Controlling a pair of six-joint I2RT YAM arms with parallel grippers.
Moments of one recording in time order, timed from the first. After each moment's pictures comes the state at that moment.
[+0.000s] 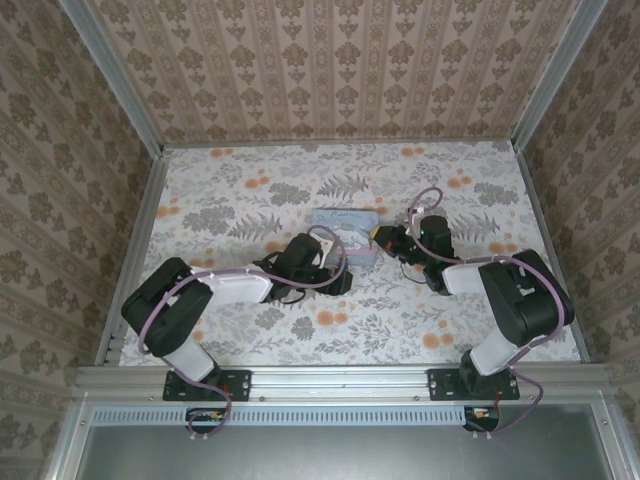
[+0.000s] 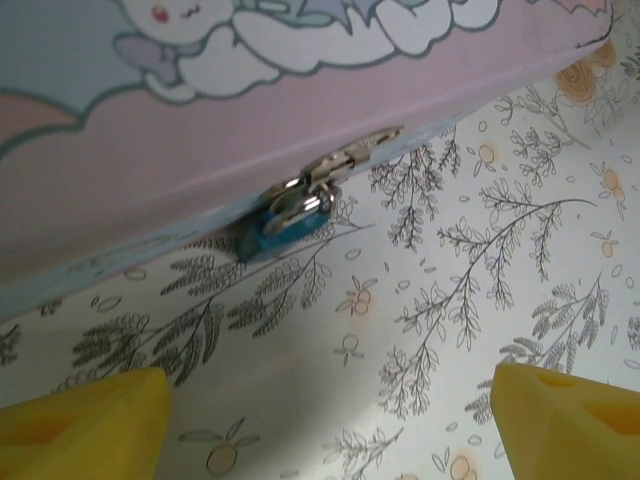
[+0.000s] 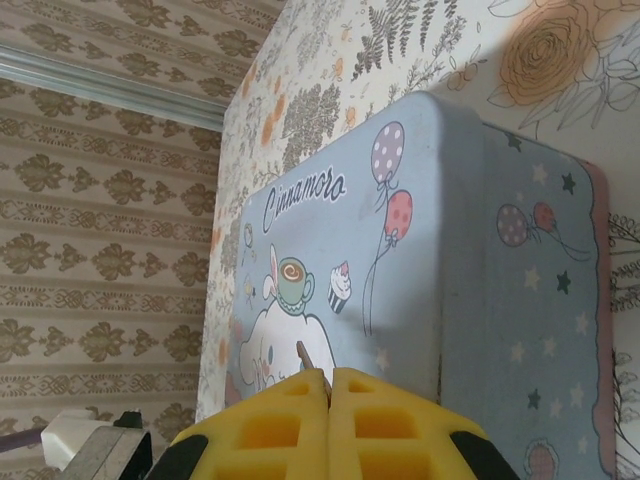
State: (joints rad) left arm -0.85 1.63 0.72 0.13 0.20 -0.45; right arm 0.27 1.62 0.52 0.73 -0.49 1.01
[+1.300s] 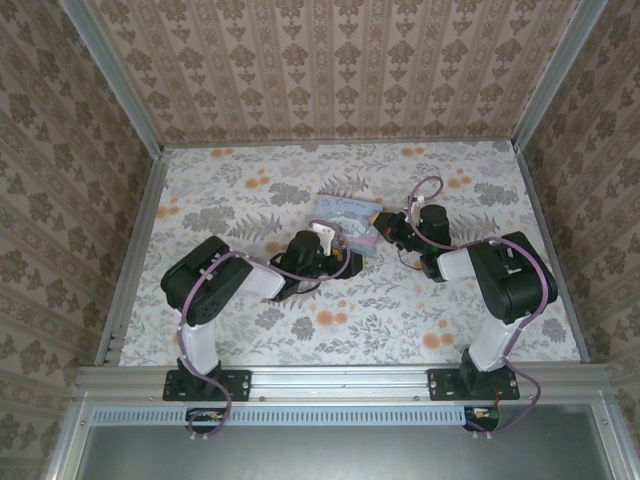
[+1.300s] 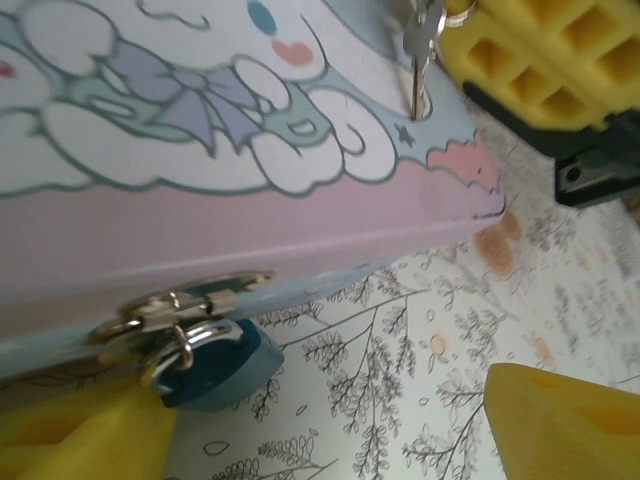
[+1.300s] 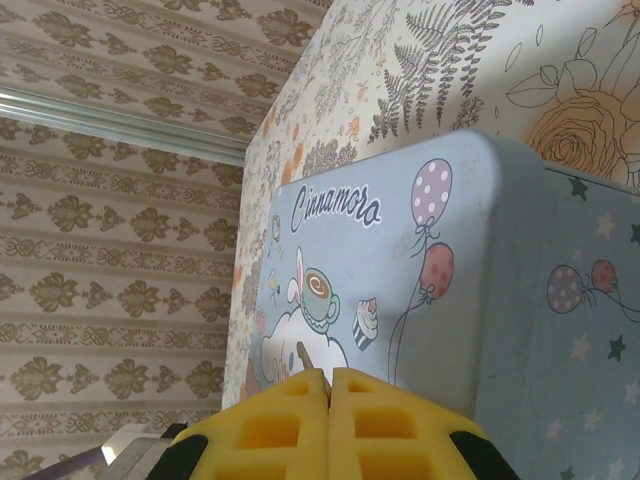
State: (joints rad) left arm -0.79 1.90 0.70 0.75 0.30 -0.60; right arm 0.23 1.77 0.63 0.83 -0.52 1.06
